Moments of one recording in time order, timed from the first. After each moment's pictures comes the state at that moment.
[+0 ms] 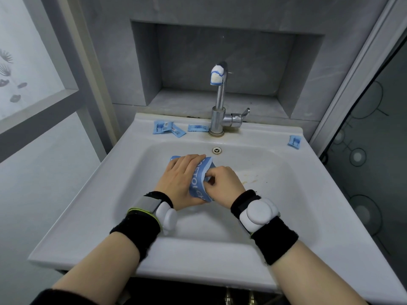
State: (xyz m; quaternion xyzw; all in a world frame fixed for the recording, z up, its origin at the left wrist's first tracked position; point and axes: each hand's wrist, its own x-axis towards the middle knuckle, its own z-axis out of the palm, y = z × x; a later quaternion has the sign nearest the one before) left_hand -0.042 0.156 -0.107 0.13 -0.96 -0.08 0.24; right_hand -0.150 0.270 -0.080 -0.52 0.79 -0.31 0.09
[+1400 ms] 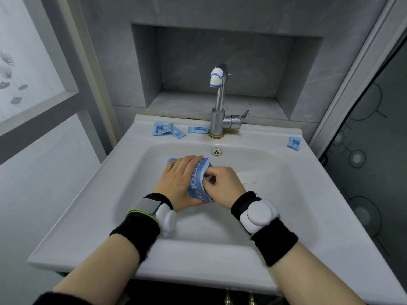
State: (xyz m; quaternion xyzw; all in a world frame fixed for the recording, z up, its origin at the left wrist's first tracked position) left_hand -0.041 0.156 -0.107 0.14 -0.96 -0.08 0.25; right_hand -0.152 0.272 -0.082 -0.52 0.76 -0.37 0.10
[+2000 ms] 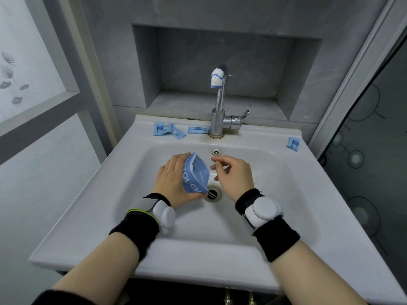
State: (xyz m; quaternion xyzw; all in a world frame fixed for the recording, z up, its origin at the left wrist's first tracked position) left_hand -0.042 0.148 -0.116 0.24 -0.92 -0.17 0.27; right_hand -0.171 0.270 -0.088 -0.37 0.77 -0.51 0.07
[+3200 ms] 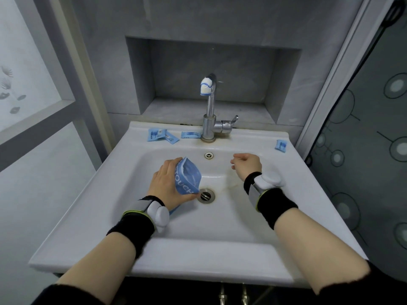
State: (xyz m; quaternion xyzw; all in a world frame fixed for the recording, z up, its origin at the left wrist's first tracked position) left_hand -0.037 0.152 -0.111 0.25 -0.91 -0.22 0.26; right_hand -0.247 0.271 -0.093 -0.14 0.80 -0.57 0.15
